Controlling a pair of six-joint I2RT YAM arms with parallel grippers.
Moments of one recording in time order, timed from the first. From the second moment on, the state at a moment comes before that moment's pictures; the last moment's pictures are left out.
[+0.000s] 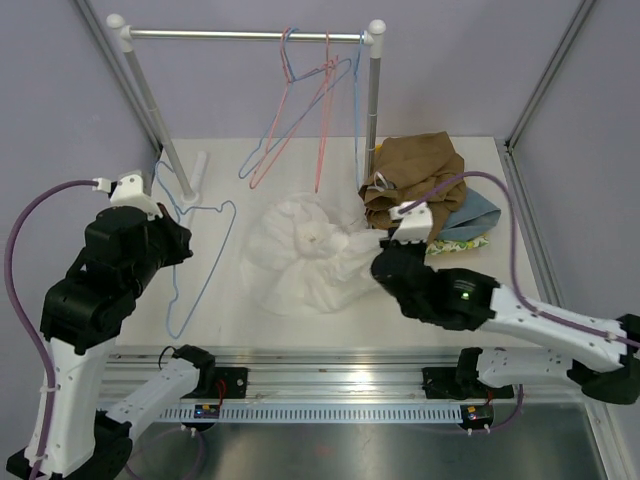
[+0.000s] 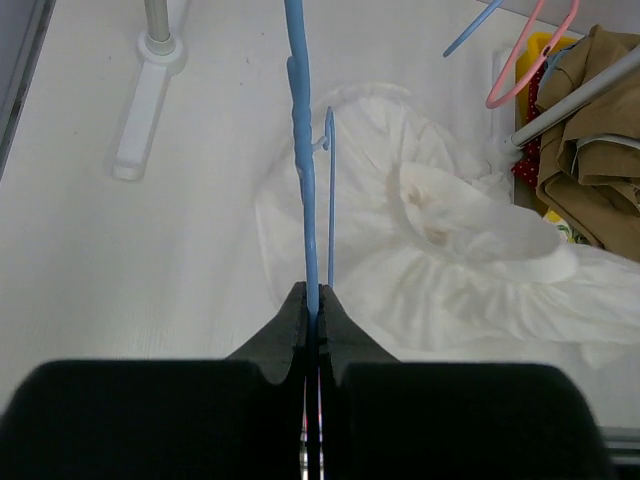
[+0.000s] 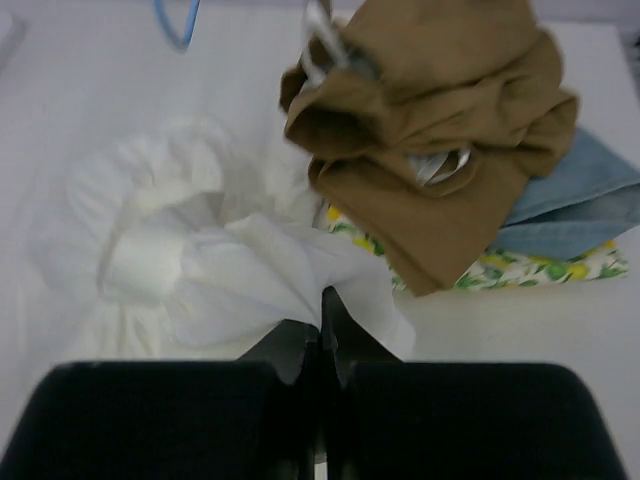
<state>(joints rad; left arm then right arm) -0.37 0.81 1.50 -1.17 -0.28 -0.45 1.23 1.11 1.10 -0.68 1.02 0.61</state>
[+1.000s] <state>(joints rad) -0.37 1.14 1.76 -0.97 -0.35 -0.28 0.28 1.73 2.19 -0.46 0.53 0.13</state>
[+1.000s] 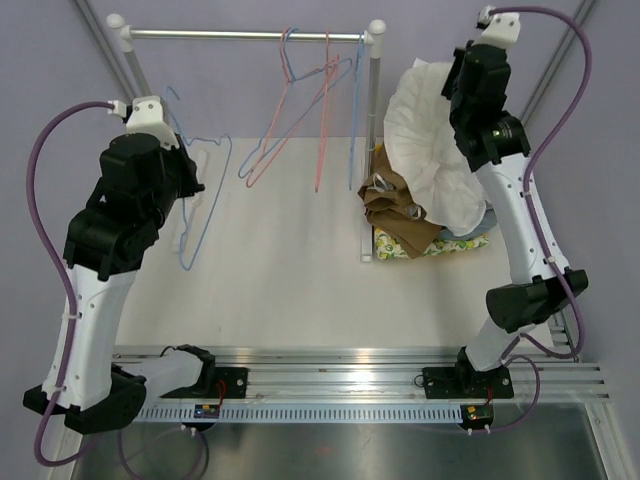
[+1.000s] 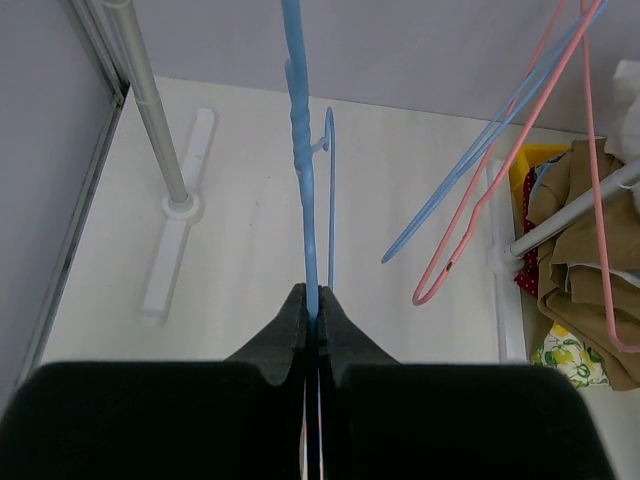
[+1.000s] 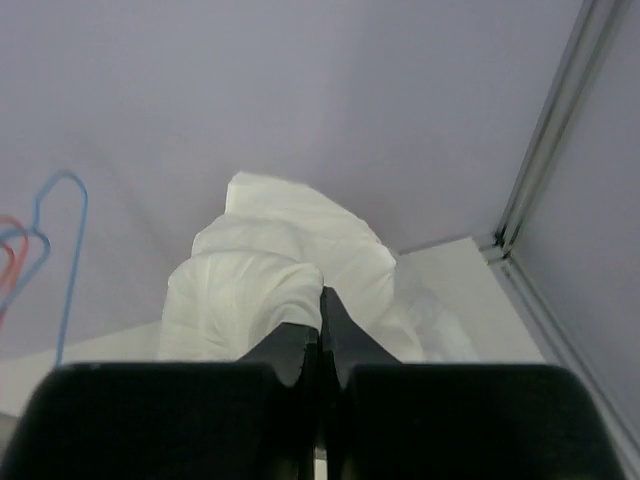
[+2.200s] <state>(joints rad) -0.35 1.69 2.04 -0.57 -0.11 -0.17 0.29 1.06 0.69 -0.22 0.06 0.54</state>
